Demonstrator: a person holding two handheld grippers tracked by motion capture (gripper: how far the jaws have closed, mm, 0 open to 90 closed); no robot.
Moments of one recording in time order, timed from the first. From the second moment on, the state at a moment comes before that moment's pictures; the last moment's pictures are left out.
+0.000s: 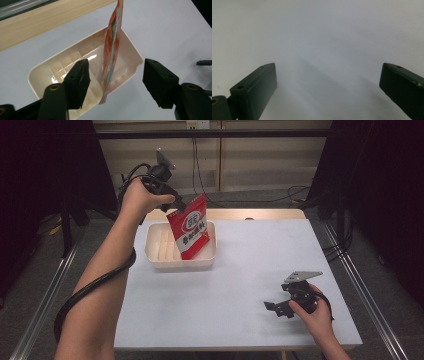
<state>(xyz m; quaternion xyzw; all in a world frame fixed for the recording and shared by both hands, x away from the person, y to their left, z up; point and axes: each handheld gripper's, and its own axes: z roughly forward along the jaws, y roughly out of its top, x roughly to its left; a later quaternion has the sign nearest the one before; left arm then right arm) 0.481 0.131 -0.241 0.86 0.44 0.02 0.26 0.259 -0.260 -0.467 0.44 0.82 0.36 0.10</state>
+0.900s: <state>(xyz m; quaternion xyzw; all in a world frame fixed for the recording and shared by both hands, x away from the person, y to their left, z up) 0.444 0.154 -0.251 0.85 0.44 0.04 0.27 0.255 -0.253 -0.466 0.43 0.82 0.36 0.10</state>
